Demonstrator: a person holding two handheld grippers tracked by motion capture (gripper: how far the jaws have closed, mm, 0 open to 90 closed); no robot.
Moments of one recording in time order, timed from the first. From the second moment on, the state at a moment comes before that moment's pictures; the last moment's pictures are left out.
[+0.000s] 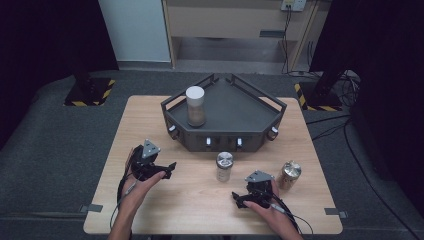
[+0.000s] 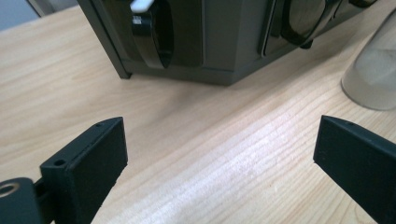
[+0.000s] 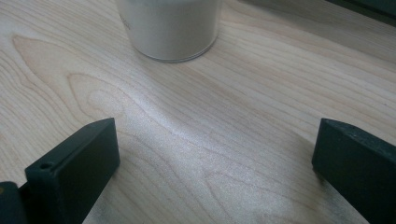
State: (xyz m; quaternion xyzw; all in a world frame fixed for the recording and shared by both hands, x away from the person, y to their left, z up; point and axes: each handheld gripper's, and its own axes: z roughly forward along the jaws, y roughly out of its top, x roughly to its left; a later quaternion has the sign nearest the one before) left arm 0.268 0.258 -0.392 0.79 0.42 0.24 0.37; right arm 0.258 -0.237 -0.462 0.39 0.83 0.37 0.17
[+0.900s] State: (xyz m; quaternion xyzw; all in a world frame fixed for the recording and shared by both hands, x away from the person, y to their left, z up) left arm 0.252 0.257 -0.430 0.80 0.44 0.22 0.35; right arm 0.258 -0.237 -0.462 0.39 0.83 0.37 0.17
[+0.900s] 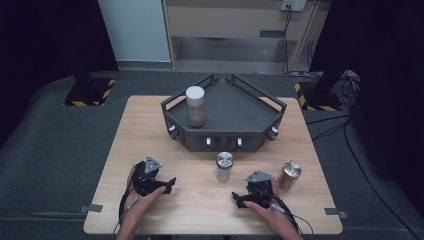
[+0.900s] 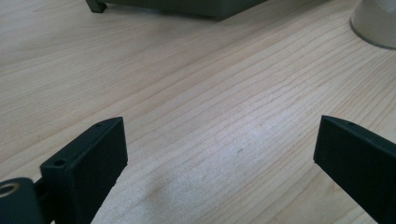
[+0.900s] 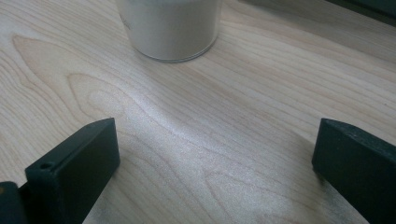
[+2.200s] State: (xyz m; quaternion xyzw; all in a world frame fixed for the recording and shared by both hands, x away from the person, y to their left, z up) left arm 0.245 0.261 -0.451 0.79 0.48 0.22 0.33; right arm 0.258 -0.236 -0.462 0.39 0.83 0.37 0.17
